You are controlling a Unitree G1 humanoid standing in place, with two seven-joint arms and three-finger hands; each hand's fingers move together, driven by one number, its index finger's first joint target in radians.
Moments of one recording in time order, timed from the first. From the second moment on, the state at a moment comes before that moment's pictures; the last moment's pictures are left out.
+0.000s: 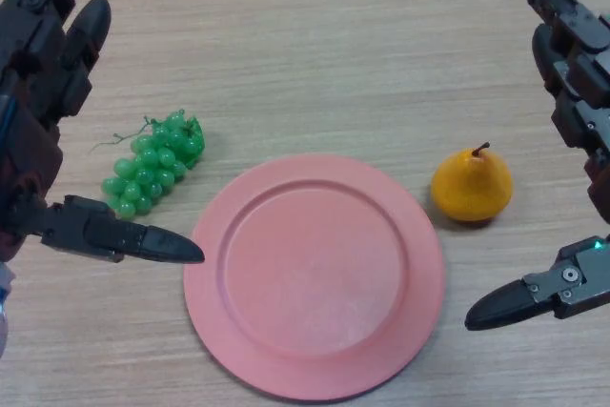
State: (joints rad) left arm -0.07 0.29 0.25 -0.68 -0.26 0.35 -0.22; right arm -0.03 -0.26 -0.10 -0.90 0.14 0.56 0.26
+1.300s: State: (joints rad) left arm -0.01 0.27 0.18 -0.55 -0.21 0.24 -0.24; right arm -0.33 -0.32 -0.07 0.20 0.04 -0.01 0.28
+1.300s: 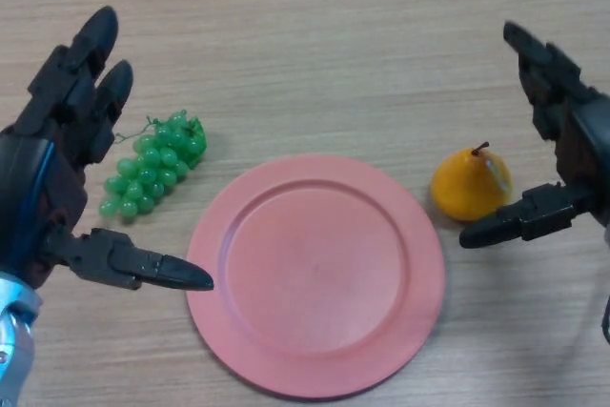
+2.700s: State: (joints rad) left arm 0.10 0.23 0.27 -0.65 -0.26 0.26 -0.24; right arm -0.65 -0.35 0.03 1.04 -0.55 -0.48 -0.06
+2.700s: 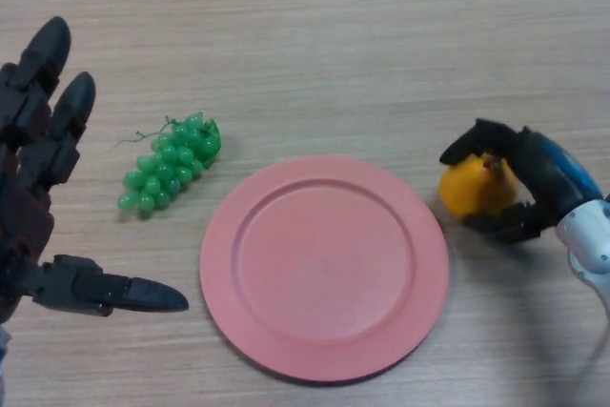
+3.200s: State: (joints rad) left arm 0.08 0.23 0.27 -0.66 -0.26 0.29 -0.24; right arm -0.34 -0.19 0.08 0.10 -0.05 0.06 0.22
